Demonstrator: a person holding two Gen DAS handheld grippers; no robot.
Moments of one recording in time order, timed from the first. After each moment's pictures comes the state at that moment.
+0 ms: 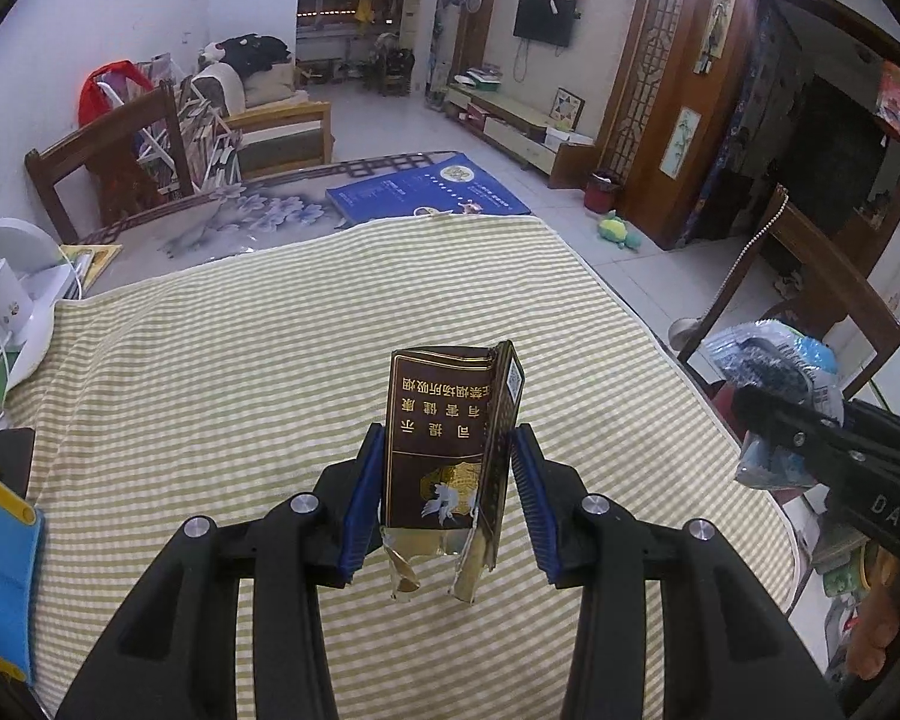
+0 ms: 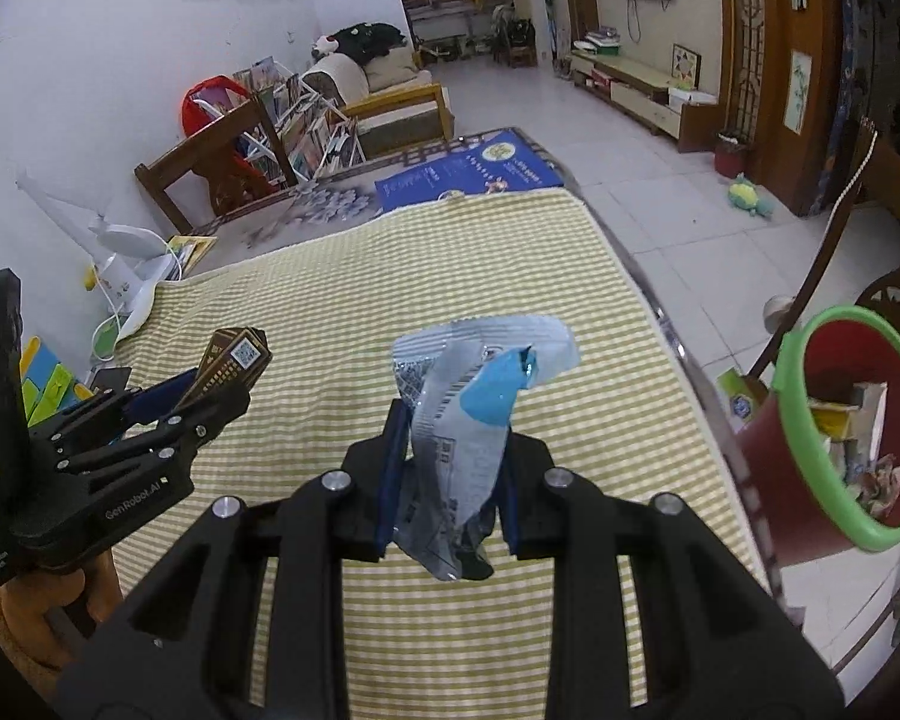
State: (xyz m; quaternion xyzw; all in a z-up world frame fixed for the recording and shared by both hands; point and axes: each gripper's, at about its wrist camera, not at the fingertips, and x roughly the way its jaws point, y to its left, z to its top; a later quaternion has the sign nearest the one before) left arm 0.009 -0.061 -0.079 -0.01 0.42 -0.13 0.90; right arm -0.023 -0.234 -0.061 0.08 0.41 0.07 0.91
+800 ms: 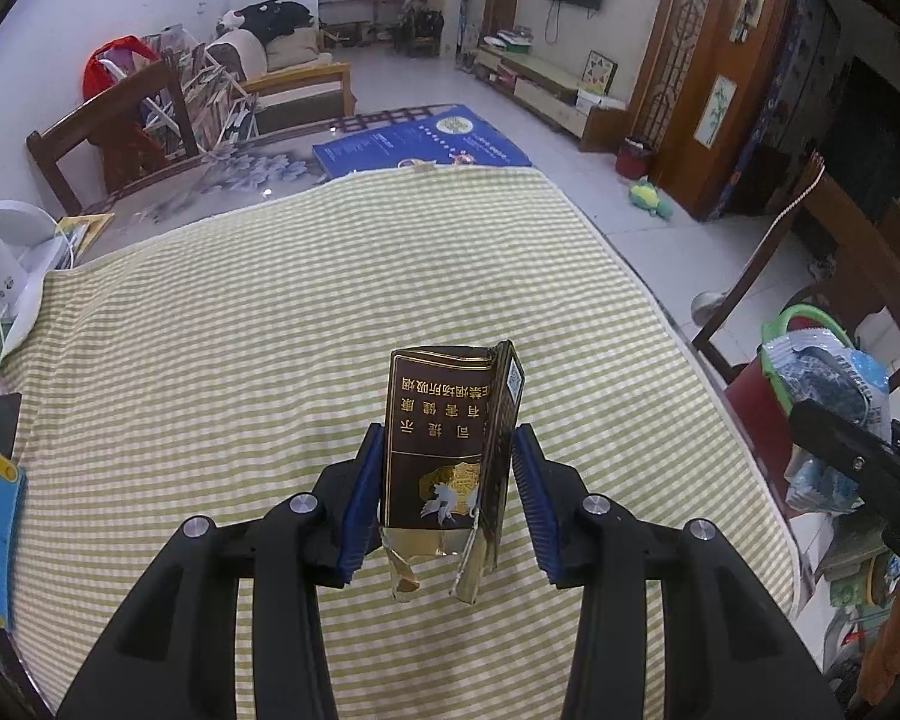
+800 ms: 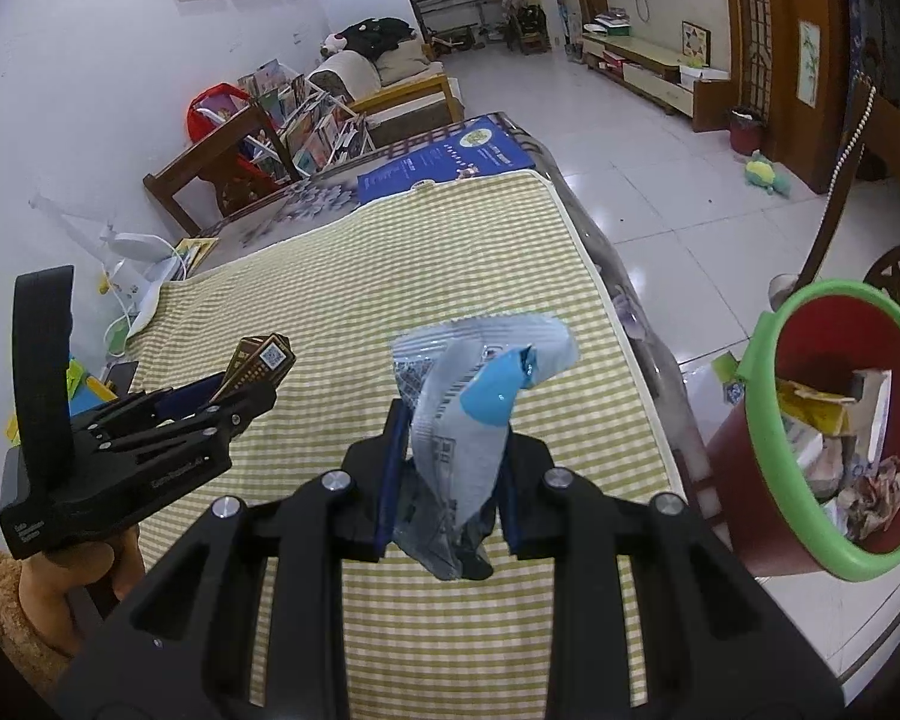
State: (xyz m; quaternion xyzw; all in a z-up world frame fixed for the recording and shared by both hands) left arm 0.021 -0.125 -0.102 0.00 0.47 -0.09 0.88; right arm -0.028 -0.304 -0.085 0.11 0.43 0.09 0.89
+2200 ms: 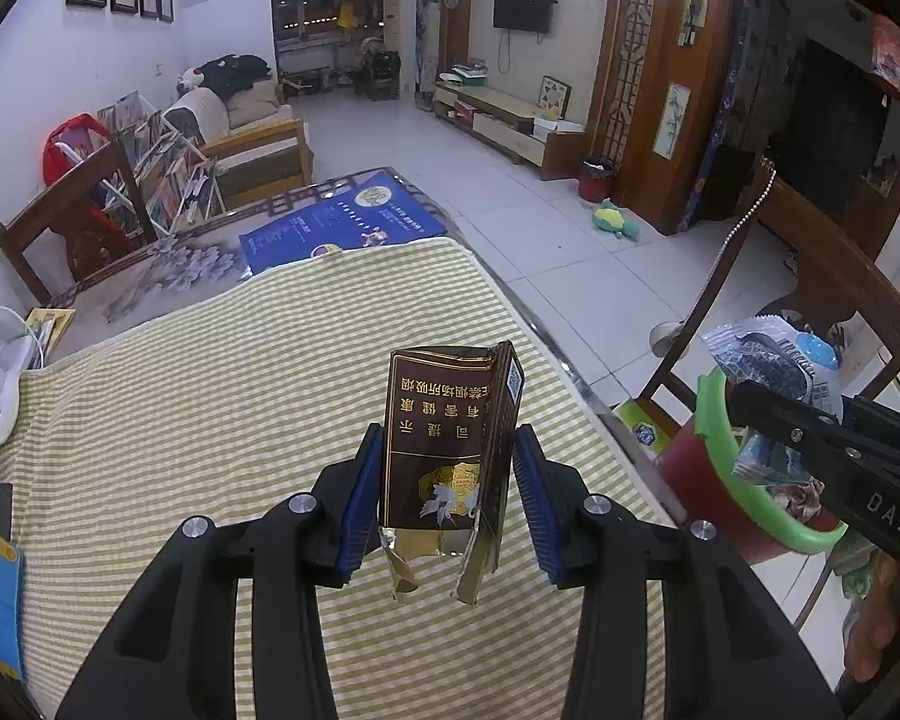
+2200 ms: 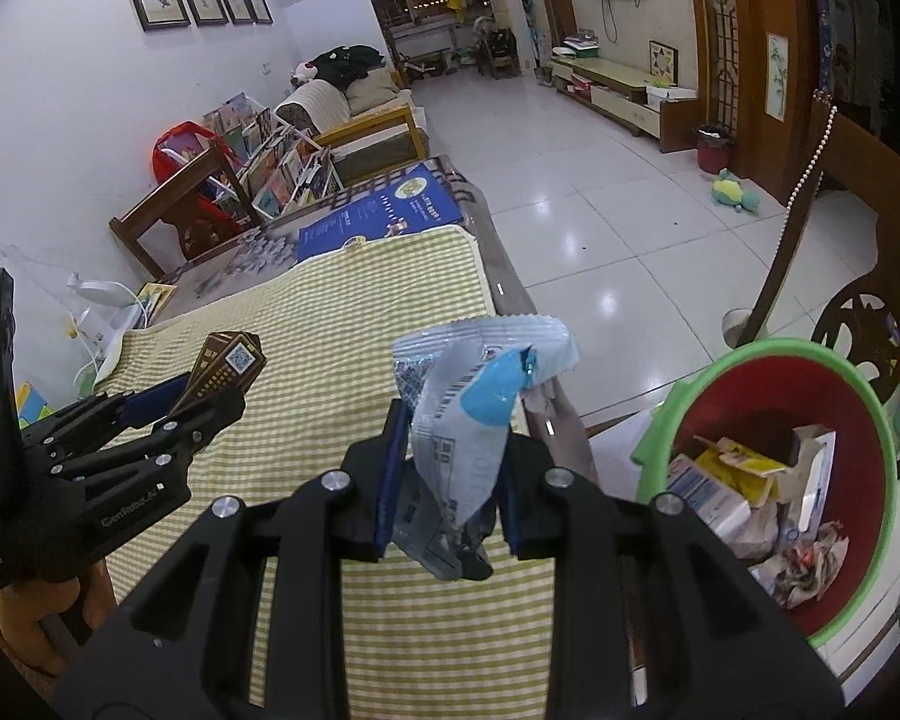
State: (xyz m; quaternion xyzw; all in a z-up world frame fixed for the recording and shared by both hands) left arm 0.036 -0.216 -0.054 0.03 0.41 -0.12 0.90; right arm 0.003 -0.383 -0.063 0.11 0.40 0.06 0.91
